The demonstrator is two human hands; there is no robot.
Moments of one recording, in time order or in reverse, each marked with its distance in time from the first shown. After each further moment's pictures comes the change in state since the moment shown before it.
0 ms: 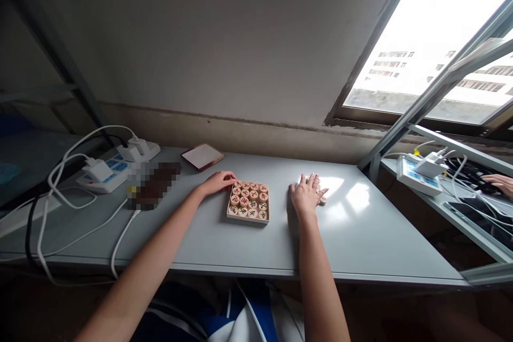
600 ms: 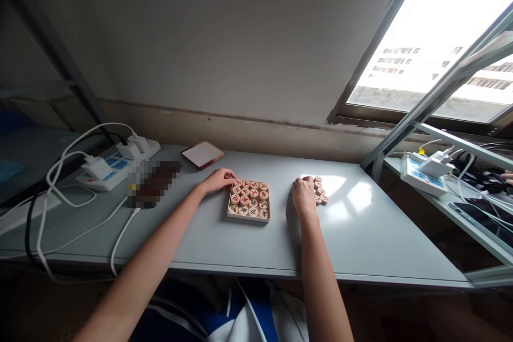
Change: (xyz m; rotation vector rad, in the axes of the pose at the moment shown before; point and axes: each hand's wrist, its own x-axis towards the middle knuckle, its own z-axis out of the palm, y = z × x) left_hand 0.001 0.004 0.000 -0.101 0.008 -0.073; right_hand -0.002 0.007 -0.004 0.212 0.055 -0.195
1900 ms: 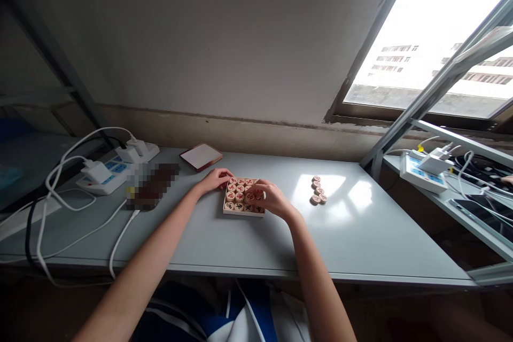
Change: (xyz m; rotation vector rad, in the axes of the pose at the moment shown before) left_hand 0.006 -0.011 0.001 -0.260 0.023 0.015; right_hand -0.027 -0.069 -0.031 0.556 -0.359 -0.698
